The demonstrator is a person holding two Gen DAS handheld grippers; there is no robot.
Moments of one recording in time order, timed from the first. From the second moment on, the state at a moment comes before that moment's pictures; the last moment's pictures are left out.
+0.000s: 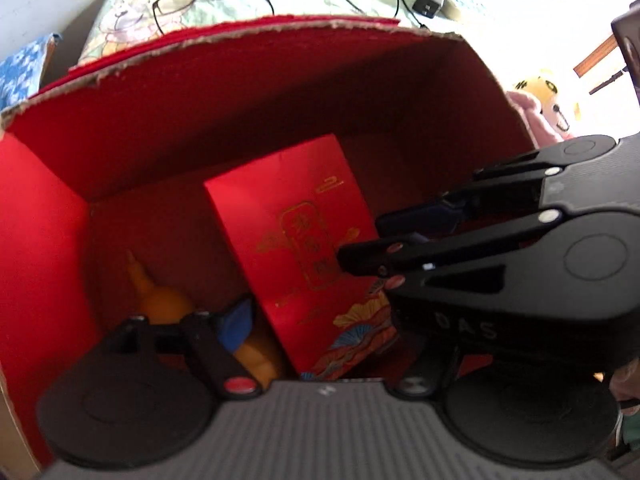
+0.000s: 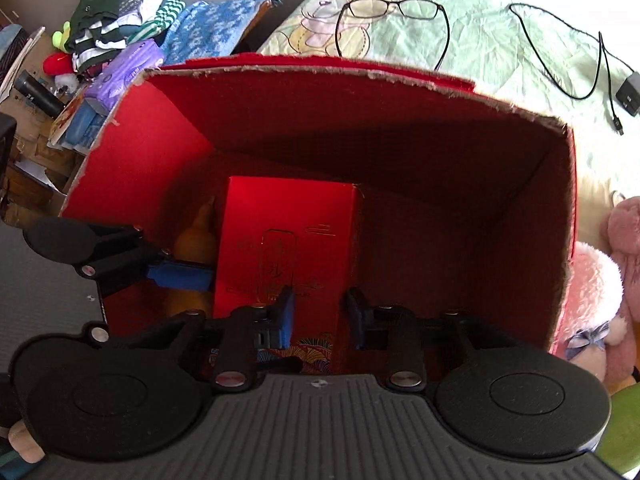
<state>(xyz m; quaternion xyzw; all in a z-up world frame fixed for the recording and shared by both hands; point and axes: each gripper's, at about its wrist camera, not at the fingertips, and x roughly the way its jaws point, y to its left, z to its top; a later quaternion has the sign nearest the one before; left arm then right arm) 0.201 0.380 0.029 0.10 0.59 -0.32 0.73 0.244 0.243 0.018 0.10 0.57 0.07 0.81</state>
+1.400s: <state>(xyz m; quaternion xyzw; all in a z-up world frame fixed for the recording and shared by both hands) 0.212 0.427 0.029 0.14 0.53 -0.33 0.77 0.241 0.223 -0.006 0.33 0.55 0.01 0.76</state>
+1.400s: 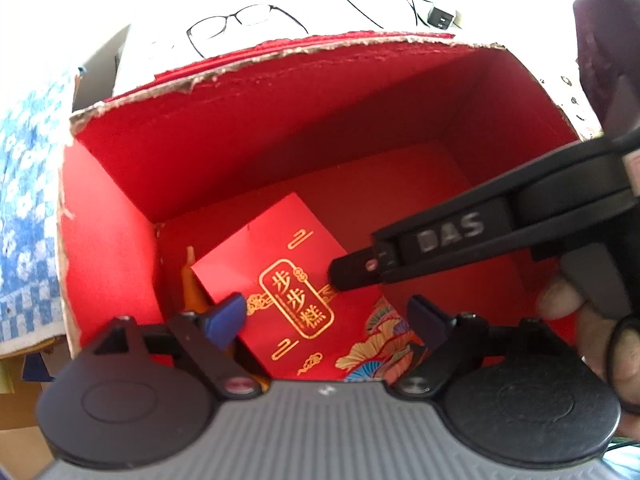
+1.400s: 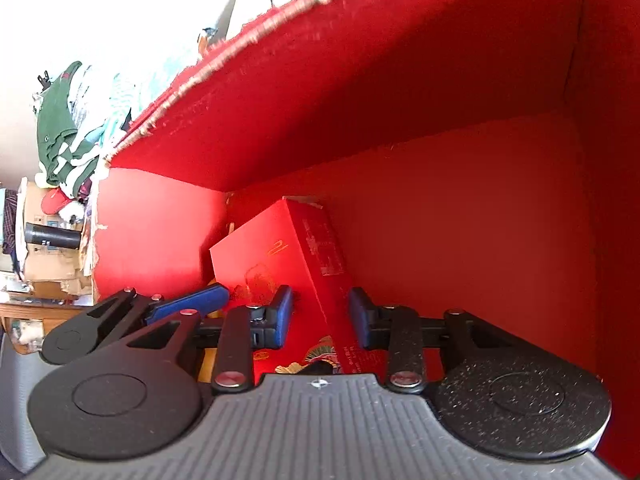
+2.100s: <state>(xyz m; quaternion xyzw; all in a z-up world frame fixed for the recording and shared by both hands) 0.210 0.424 0.026 0.14 0.52 -0.33 0.77 0.241 0.254 0.005 0.22 0.55 0.03 0.80</state>
